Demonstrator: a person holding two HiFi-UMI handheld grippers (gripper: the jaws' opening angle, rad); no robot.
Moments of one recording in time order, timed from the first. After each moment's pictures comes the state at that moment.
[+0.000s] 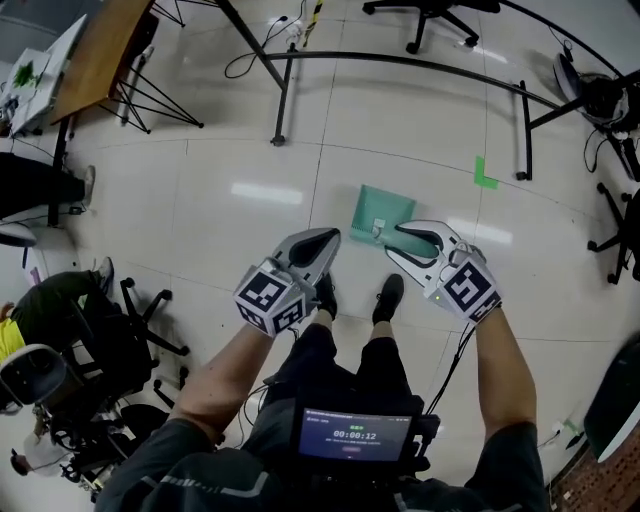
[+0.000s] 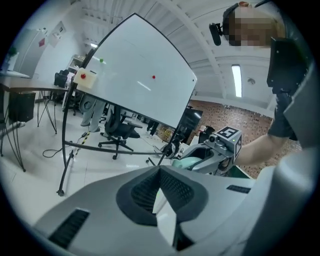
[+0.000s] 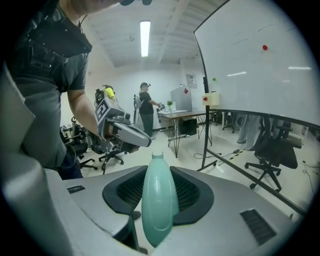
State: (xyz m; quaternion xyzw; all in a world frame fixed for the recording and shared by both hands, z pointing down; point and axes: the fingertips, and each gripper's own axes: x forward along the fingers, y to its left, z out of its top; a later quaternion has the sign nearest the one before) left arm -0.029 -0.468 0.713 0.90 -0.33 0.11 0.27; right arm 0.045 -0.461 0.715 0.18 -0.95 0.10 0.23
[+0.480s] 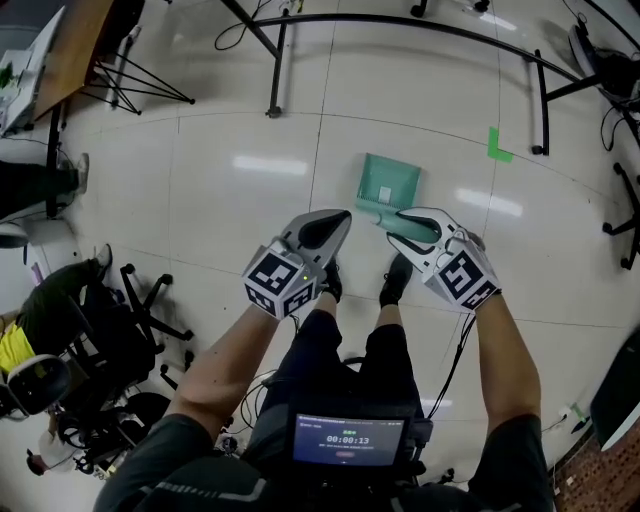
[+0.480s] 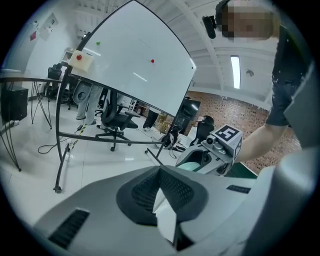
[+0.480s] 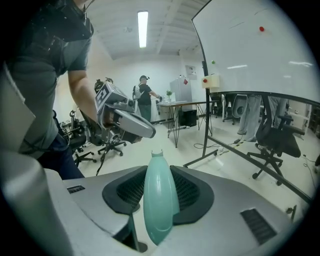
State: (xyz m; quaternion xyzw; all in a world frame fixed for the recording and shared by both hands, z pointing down) left arm 0.000 -0.487 0.832 0.90 -0.30 0.15 0.27; right arm 0.056 -0.469 0.858 0.18 -0.94 0.12 0.26
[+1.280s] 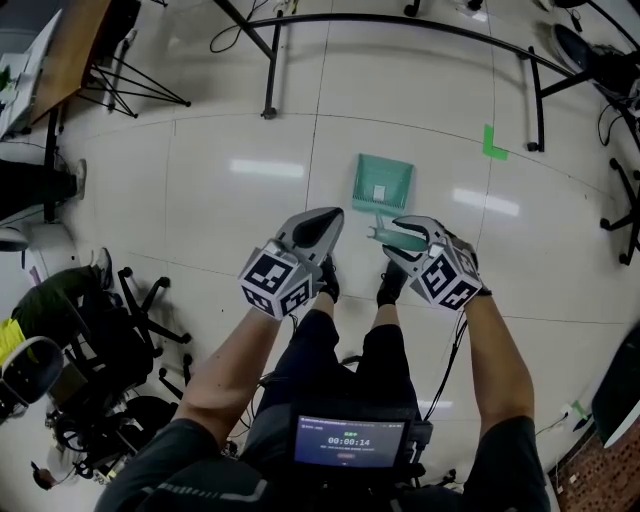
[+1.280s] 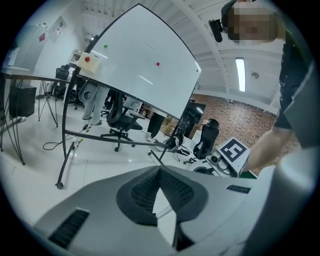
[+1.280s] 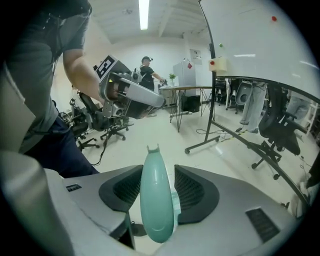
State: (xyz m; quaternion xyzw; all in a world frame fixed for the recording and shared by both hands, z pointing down) left arm -0.003 -0.473 0.840 0.89 -0.33 0.14 0.28; right arm 0.064 -0.420 0.917 0.15 -0.92 0.12 0.35
